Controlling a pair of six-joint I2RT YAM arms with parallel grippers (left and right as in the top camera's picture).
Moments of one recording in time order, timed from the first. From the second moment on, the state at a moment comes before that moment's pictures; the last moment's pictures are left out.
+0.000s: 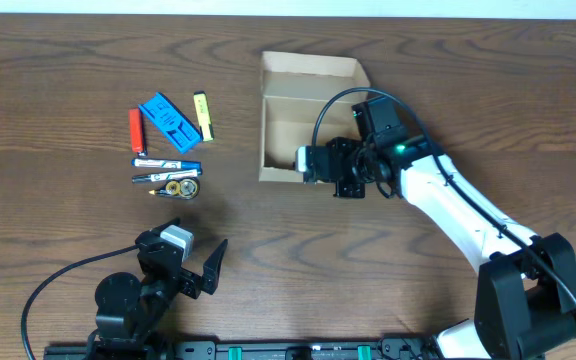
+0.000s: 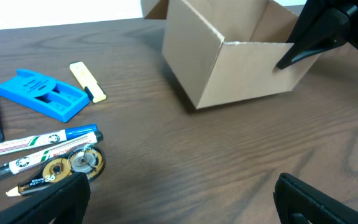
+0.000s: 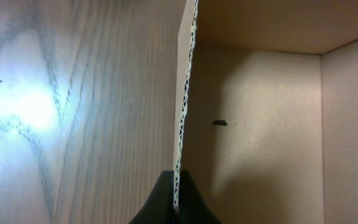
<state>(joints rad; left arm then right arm) -0.11 0.01 0.14 -0.47 0.38 0.03 0.40 1.67 1.10 -0.55 -0.50 -1.12</state>
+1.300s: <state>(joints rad) -0.11 0.01 0.14 -0.47 0.38 0.03 0.46 1.16 1.12 -0.56 -0.24 -0.23</state>
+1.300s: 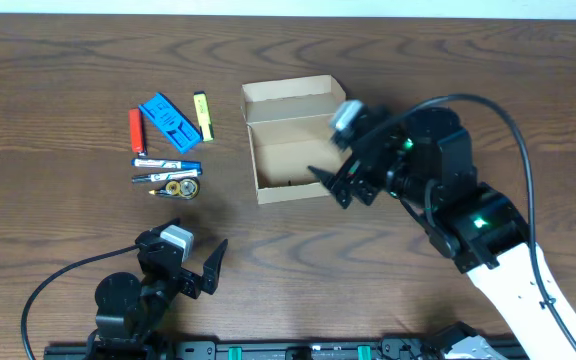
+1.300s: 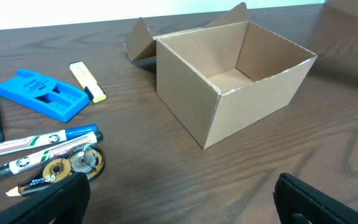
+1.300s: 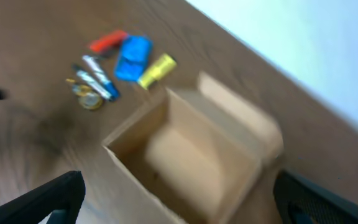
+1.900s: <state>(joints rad) -0.11 0.01 0.14 -0.47 0.38 0.03 0.44 1.58 1.12 -0.59 0.13 0.37</state>
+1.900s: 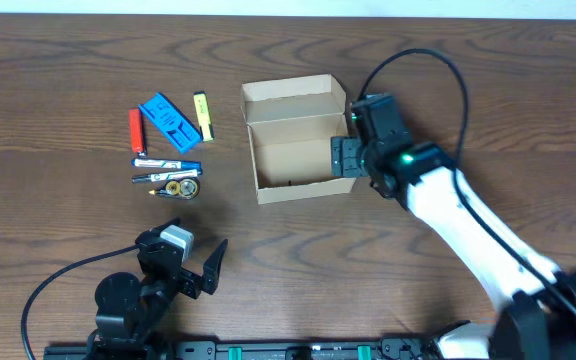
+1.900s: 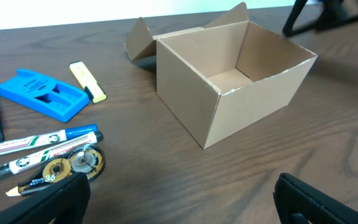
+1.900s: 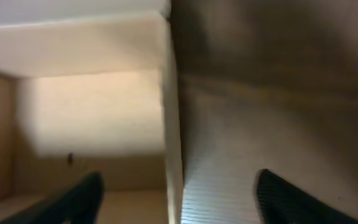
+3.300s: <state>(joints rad) -0.11 0.01 0.14 -0.47 0.38 0.03 0.44 1.66 1.12 -0.61 0.14 0.52</state>
